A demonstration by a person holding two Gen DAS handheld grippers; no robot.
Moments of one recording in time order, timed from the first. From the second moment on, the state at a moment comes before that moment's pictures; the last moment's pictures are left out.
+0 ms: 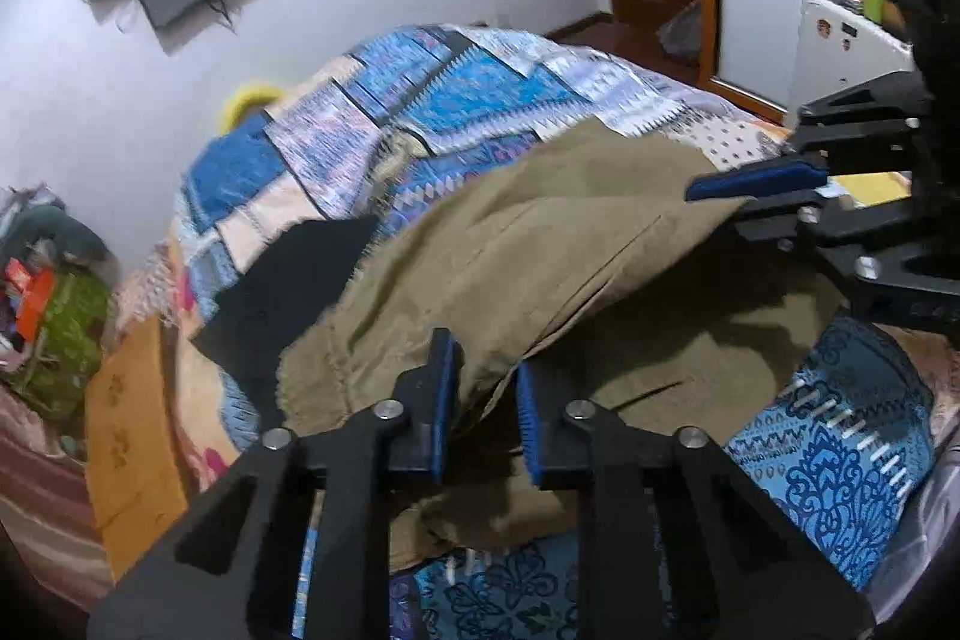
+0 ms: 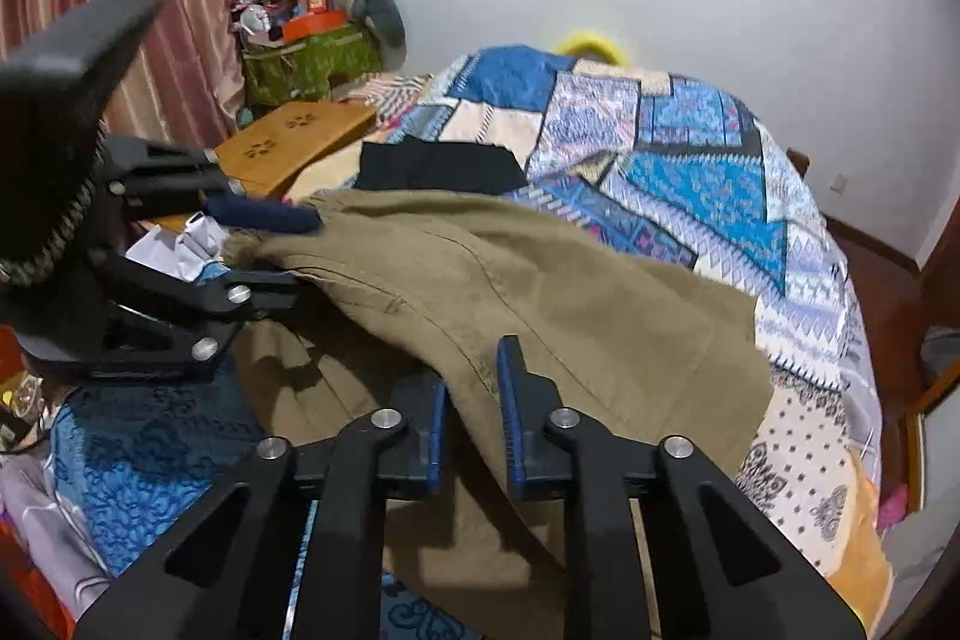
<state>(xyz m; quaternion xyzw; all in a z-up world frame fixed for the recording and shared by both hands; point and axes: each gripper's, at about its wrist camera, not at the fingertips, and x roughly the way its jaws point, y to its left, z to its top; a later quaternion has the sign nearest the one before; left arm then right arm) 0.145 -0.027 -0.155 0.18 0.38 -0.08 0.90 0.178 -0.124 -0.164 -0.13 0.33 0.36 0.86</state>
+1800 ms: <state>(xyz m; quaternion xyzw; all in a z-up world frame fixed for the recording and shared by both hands) 0.149 0.075 -0.201 -0.01 0.49 -0.02 0.87 0.170 -0.200 -0.219 0.02 0.45 0.30 0.84</state>
